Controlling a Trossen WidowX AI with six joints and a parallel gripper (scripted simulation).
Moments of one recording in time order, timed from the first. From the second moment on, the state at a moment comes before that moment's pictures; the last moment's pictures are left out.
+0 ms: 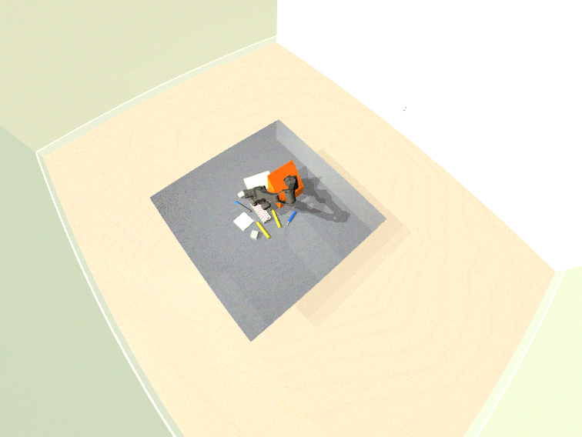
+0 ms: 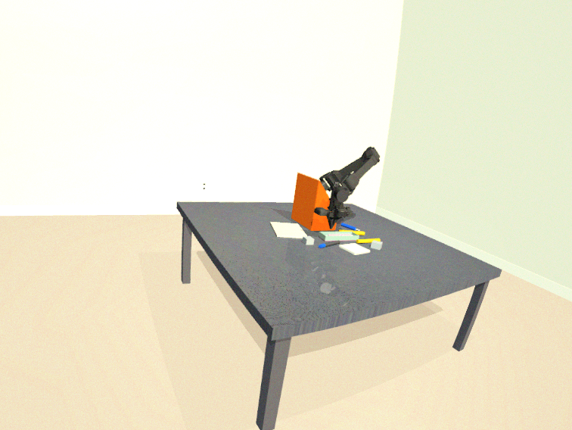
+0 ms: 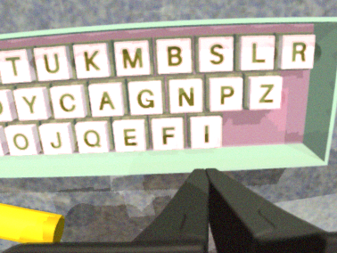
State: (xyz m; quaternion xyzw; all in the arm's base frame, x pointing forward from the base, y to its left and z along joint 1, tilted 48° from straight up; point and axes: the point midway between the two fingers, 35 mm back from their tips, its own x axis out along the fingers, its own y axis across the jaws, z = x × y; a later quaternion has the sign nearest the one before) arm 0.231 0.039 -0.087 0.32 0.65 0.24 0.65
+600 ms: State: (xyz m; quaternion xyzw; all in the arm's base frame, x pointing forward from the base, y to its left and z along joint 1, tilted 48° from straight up) arm 0.238 0.088 -0.034 0.32 0.64 0.25 0.65
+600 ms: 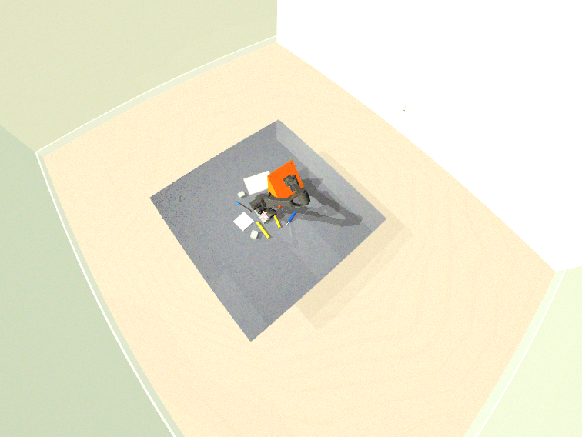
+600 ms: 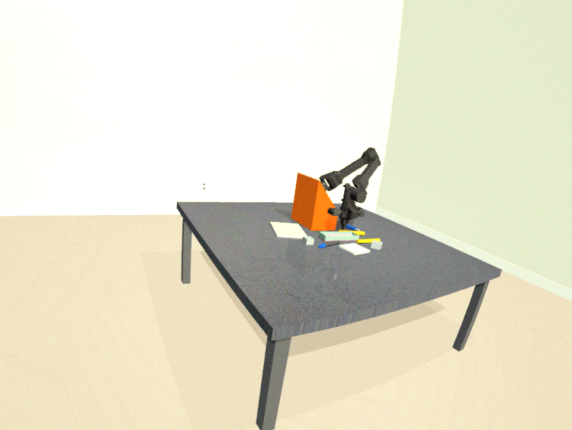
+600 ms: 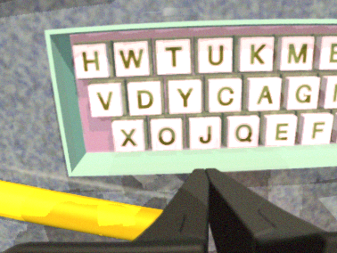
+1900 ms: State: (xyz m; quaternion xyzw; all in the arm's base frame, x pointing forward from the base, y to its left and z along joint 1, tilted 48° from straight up) arm 0.160 0.178 0.088 0.09 0.74 0.41 0.53
